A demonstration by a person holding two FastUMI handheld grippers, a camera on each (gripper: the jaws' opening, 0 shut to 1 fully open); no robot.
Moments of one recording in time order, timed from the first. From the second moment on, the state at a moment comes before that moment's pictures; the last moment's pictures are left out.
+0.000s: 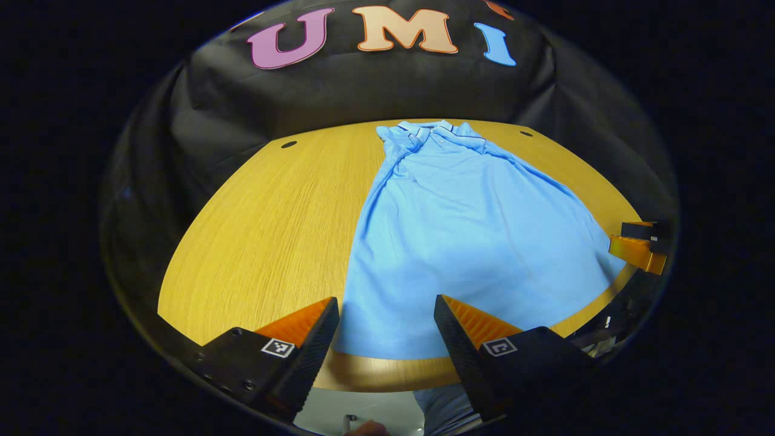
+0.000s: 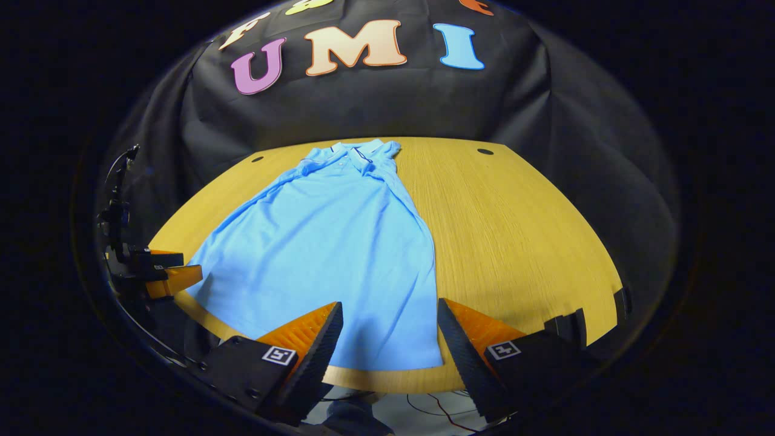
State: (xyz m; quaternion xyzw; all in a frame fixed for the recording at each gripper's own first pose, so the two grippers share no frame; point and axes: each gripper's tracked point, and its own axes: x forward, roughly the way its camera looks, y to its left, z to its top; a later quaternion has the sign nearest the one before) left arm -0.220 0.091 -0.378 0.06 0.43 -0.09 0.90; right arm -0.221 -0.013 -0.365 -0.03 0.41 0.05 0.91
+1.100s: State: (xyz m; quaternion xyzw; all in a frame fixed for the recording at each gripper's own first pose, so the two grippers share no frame) left arm -0.229 0.027 -0.380 -0.04 0.46 -0.09 0.88; right arm -0.240 0.033 -0.391 0.01 0.46 0.10 0.88
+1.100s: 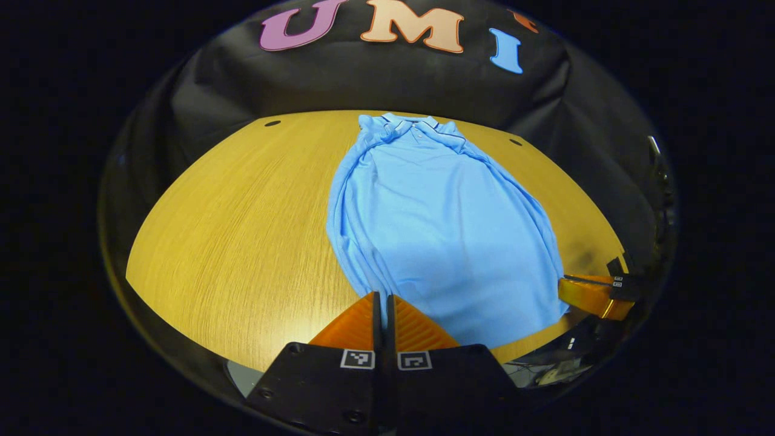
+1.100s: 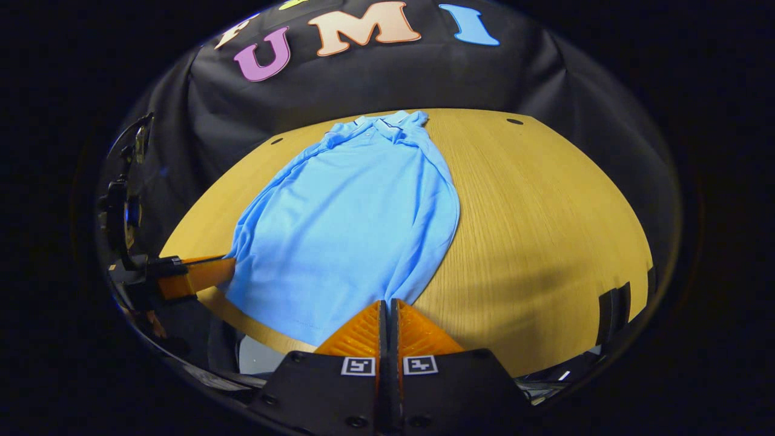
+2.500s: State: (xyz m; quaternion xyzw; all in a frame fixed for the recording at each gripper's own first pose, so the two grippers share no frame) left arm 0.036 0.037 -0.263 -0.08 0.35 -0.09 0.93; right arm 0.043 0.059 -0.254 0.13 0.31 0.06 0.94
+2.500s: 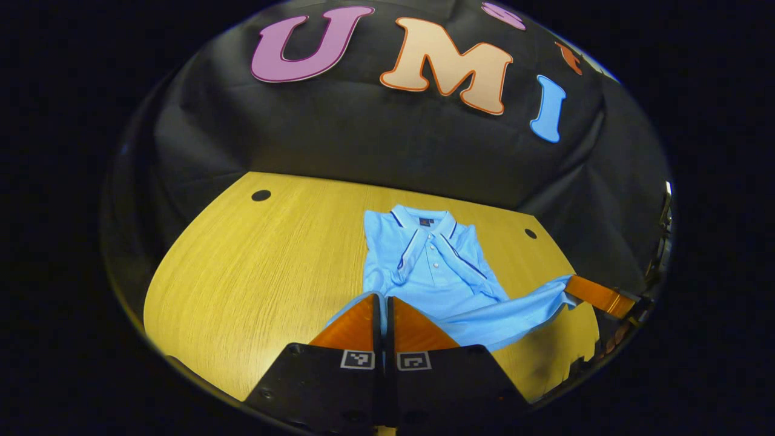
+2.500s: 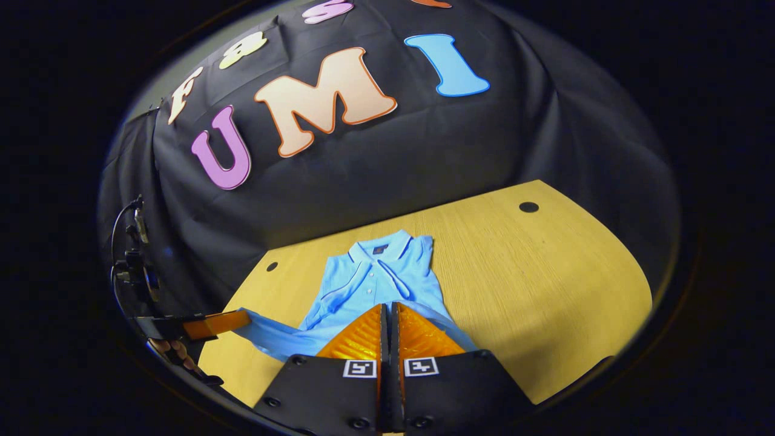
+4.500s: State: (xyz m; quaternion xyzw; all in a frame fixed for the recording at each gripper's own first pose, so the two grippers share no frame) left arm 0.103 0.071 -0.140 -0.02 0.13 -0.02 0.99; right arm 0.092 0.083 -0.148 -0.01 0.10 0.05 0.99
